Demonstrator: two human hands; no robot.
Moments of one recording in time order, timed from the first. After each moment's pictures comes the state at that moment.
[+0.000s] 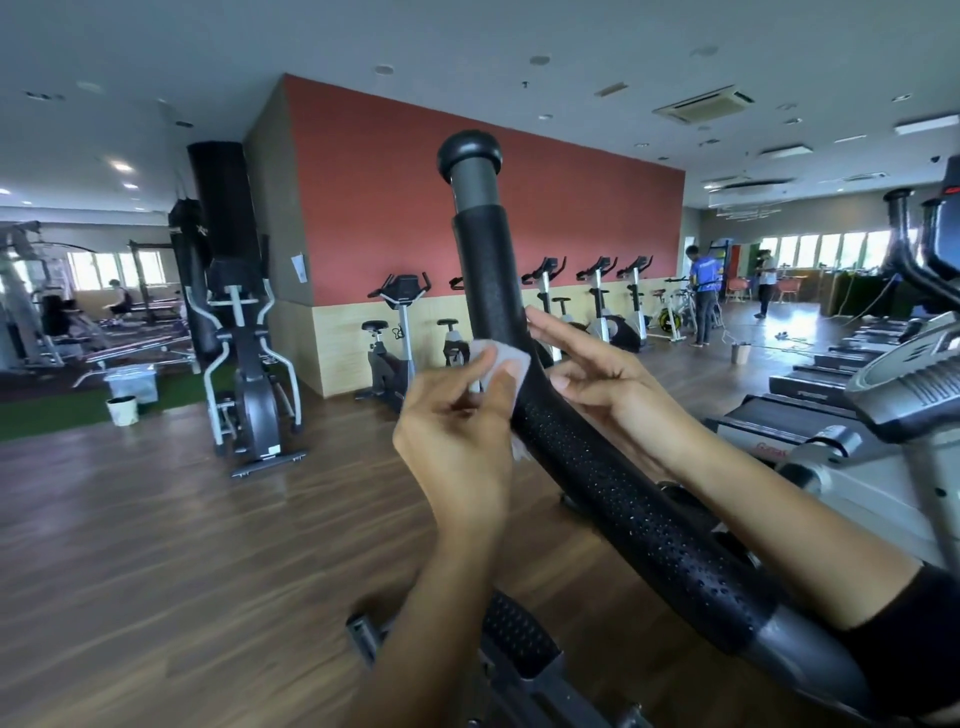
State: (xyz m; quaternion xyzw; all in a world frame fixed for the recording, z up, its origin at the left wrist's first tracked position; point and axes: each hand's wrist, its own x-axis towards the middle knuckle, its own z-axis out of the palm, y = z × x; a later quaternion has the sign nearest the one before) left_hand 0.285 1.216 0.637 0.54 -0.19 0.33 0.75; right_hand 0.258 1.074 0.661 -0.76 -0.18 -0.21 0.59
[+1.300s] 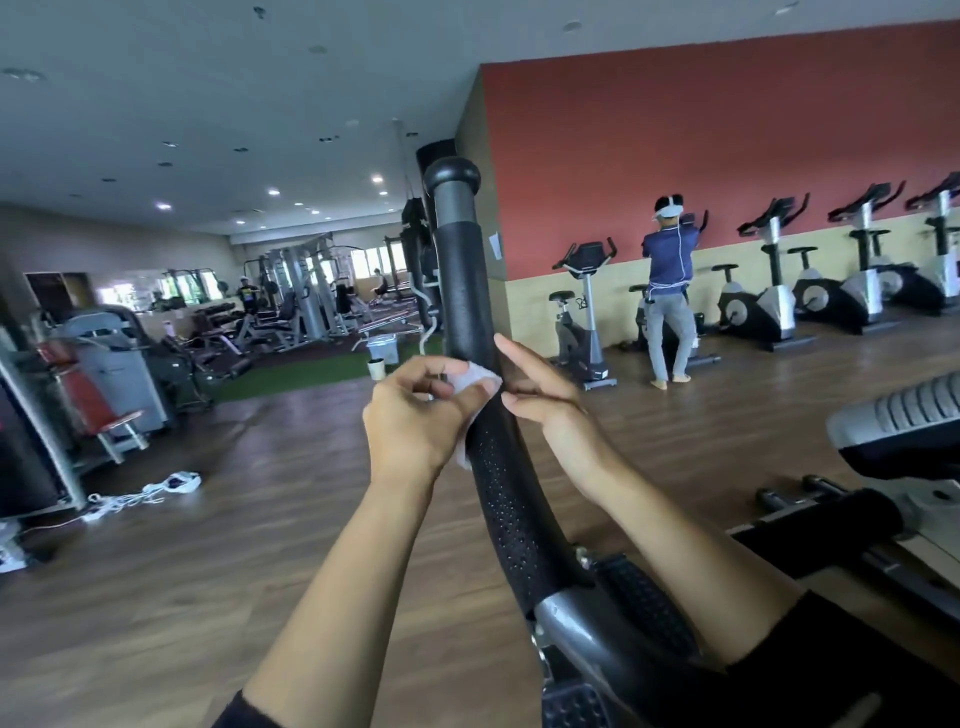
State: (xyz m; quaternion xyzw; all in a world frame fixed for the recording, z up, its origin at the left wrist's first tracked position) left_hand 0.238 1.201 0.666 0.77 -0.01 0.31 0.56; right_hand 0.264 1.065 0.636 -0.65 -0.27 -0.12 0.70
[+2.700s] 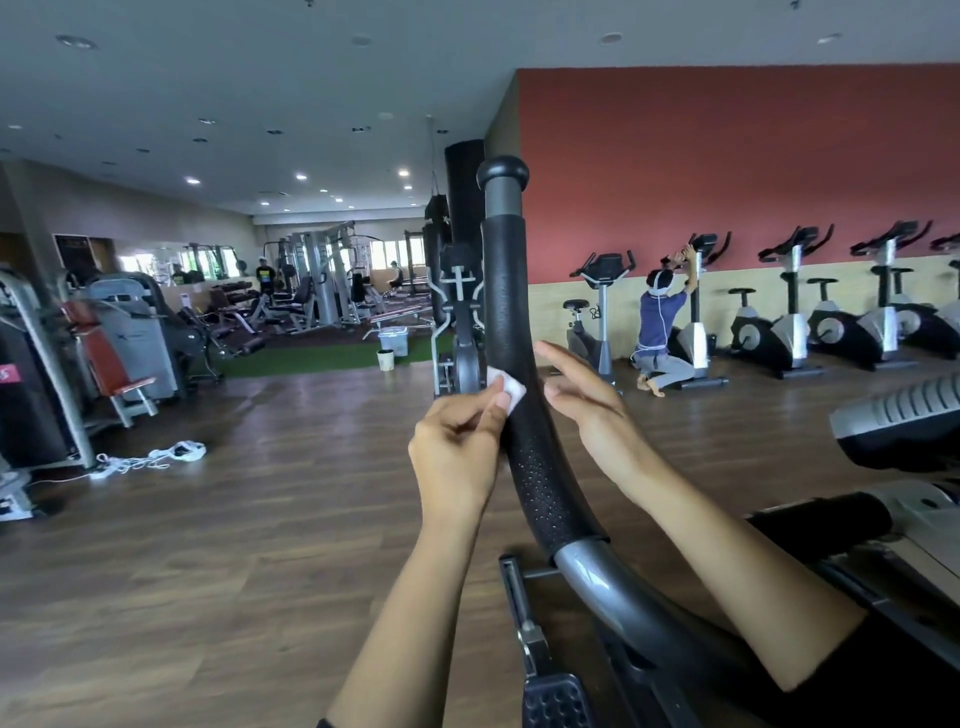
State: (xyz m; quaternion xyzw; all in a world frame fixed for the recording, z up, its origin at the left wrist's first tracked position) left_hand 0.201 1.192 0.614 0.69 -0.04 0.36 0.63; right_hand 0.230 1.054 0.631 -0.72 -0.26 -0.15 0.63
